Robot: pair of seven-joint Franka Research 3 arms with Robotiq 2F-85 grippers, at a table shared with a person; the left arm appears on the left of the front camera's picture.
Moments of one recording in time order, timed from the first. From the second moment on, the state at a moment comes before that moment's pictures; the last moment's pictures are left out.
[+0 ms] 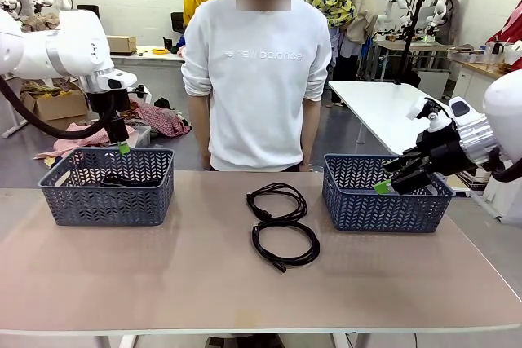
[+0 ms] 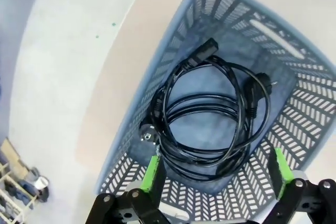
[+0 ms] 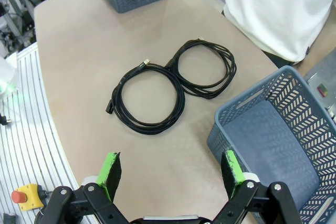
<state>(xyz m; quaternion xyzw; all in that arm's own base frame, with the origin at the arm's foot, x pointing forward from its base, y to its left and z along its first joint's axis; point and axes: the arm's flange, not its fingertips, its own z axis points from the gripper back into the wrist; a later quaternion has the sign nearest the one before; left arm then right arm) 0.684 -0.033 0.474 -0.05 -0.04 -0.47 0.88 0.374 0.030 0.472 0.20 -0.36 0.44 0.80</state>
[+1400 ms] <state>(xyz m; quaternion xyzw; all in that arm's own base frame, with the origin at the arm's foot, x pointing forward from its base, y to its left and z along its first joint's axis) 0.536 -0.080 0.488 -0.07 -0.10 -0.48 0.87 0.374 0.030 0.472 0.19 -0.36 0.44 0.80</state>
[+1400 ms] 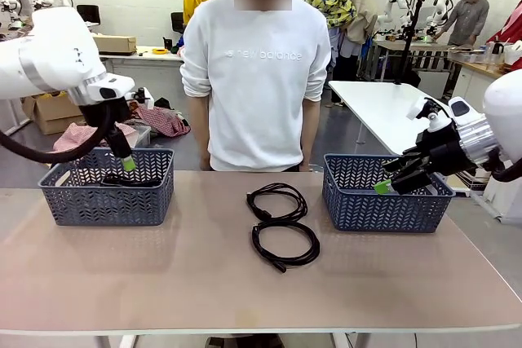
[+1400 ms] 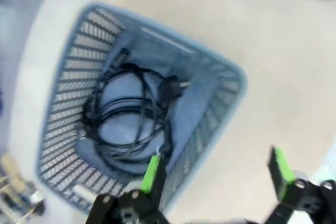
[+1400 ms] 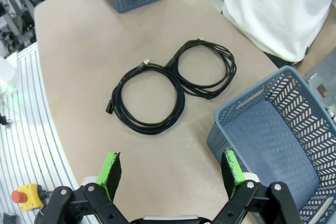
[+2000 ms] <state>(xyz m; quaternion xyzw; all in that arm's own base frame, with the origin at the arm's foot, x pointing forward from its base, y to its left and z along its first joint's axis) 0.465 -0.116 0.467 -0.07 -0.10 -0.52 0.85 0.374 0.030 0.472 0.19 -0.36 0.44 0.80</state>
